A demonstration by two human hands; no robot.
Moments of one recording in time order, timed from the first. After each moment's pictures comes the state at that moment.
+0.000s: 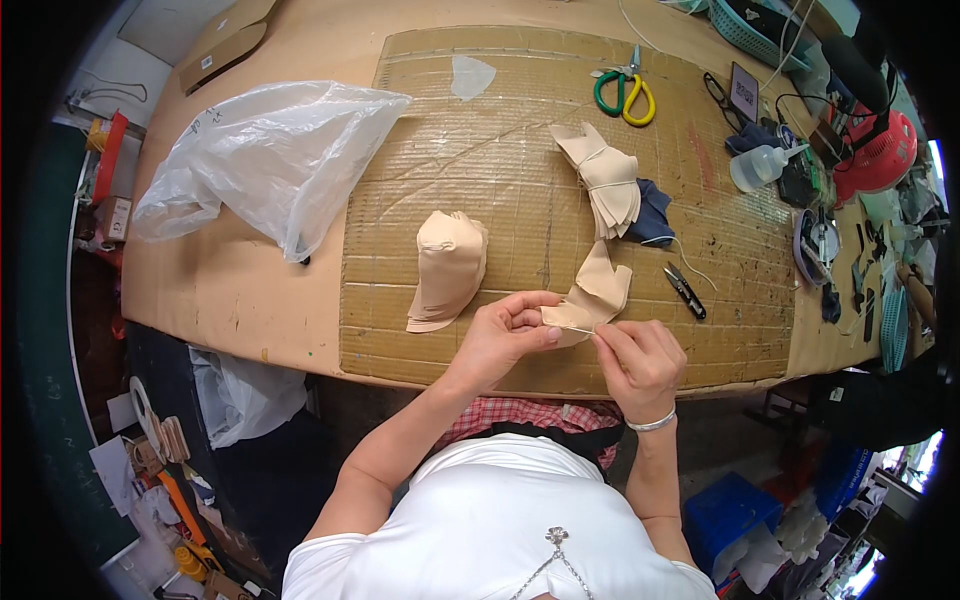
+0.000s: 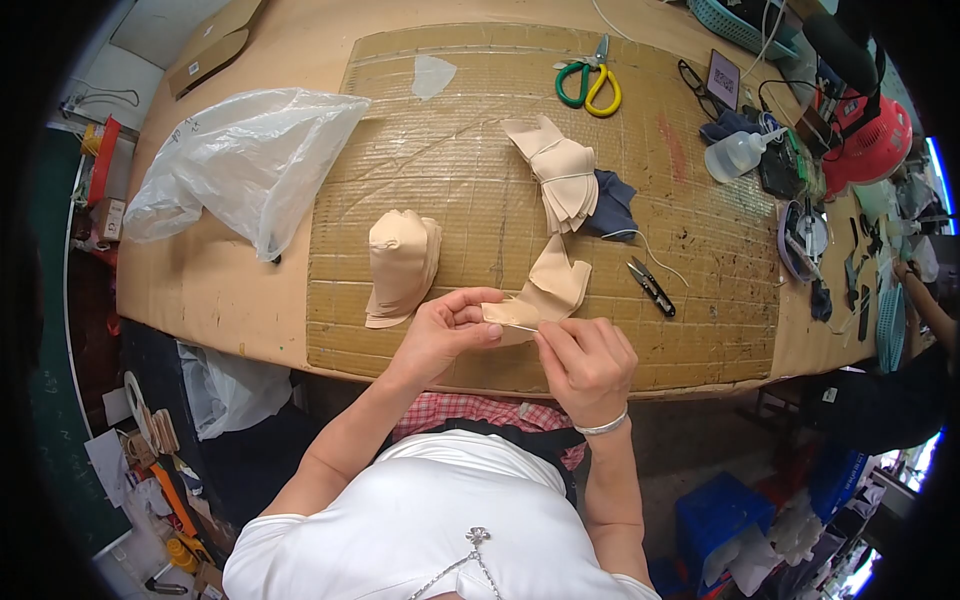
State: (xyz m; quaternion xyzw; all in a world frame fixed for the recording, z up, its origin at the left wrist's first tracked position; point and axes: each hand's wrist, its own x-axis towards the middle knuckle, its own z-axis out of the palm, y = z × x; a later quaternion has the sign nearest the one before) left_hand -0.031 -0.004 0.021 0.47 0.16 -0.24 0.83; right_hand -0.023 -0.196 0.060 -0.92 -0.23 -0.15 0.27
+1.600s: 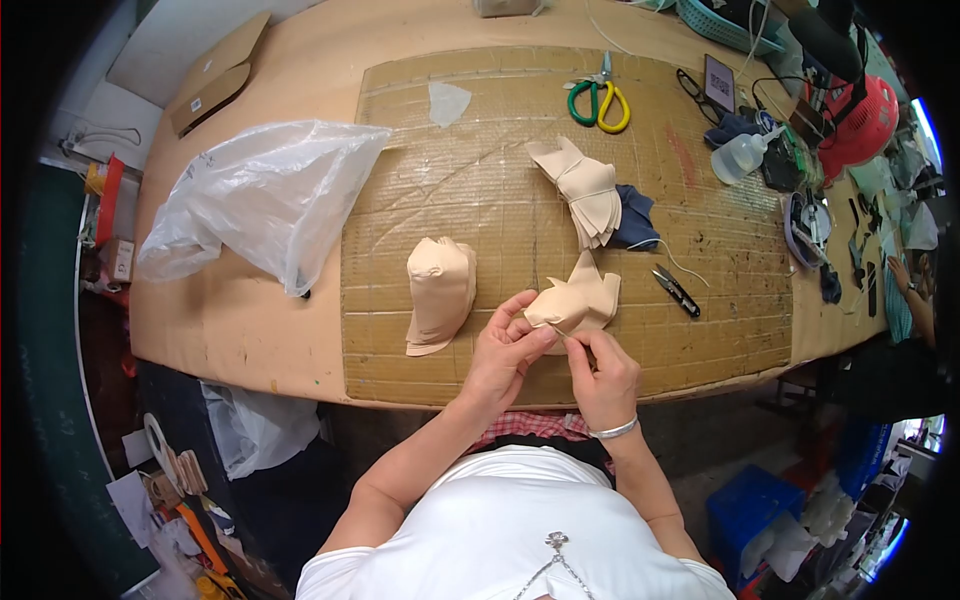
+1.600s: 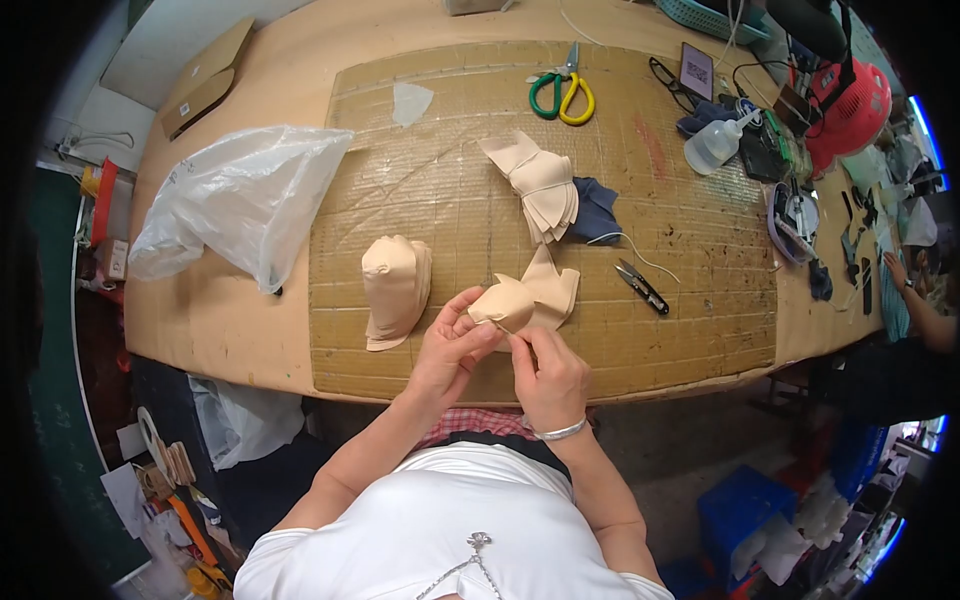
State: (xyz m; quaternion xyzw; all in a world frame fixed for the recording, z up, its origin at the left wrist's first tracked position) left_hand -0.035 -0.023 0.006 0.32 0.22 -0.17 0.90; right_hand -0.042 -0.164 0.041 -0.90 -0.03 -0.04 0.44
